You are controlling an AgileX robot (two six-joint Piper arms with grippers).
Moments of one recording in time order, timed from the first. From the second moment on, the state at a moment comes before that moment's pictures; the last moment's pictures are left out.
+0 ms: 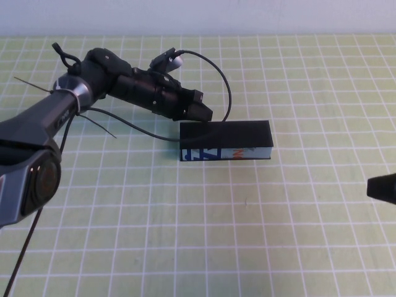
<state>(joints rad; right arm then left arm) 0.03 0.97 -0.70 0.80 0.83 -0.43 -0.27 2.57 -2.24 -1.03 1.07 0.63</state>
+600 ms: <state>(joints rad) 0.49 1.55 -1.17 0.46 0.62 -0.71 -0.27 2.58 -2.24 -1.01 1.11 0.63</state>
